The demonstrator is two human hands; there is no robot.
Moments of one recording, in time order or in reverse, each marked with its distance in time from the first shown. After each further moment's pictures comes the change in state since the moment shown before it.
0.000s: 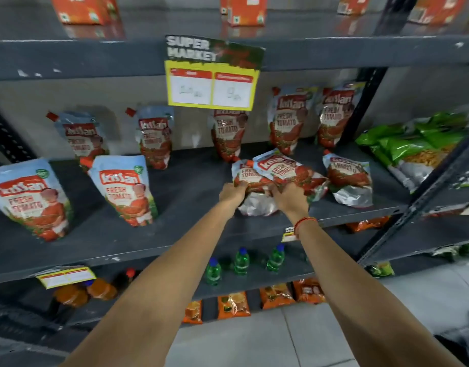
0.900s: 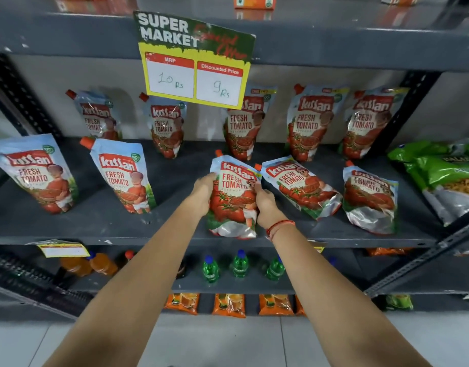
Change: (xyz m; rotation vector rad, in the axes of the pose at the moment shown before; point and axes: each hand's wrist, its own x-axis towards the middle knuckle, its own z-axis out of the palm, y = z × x) left_hand -0.001 0.006 -0.035 -0.455 0.140 -0.173; right_hand 0.021 -0.026 0.049 0.859 -0.484 0.420
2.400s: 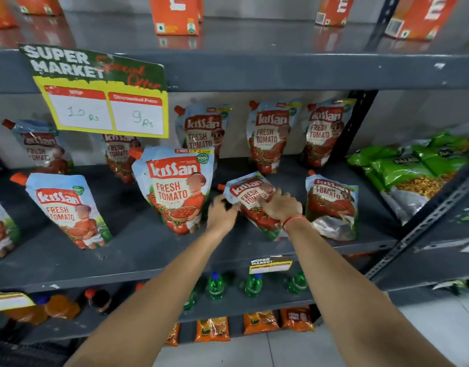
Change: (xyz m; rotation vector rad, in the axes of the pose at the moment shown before) left_hand 0.011 -0.045 0.102 0.437 -0.118 0.463; right_hand 0.019 -0.067 -0.107 -1.428 0.324 -0.265
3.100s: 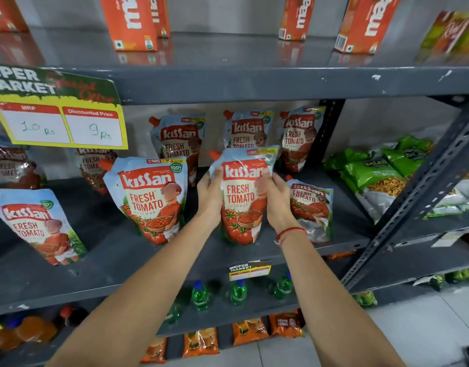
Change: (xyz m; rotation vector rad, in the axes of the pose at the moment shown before) left_hand -0.014 0.085 0.022 -0.683 0.052 0.100; right_hand -0.018 0.021 -0.030 1.649 0.138 -0.168
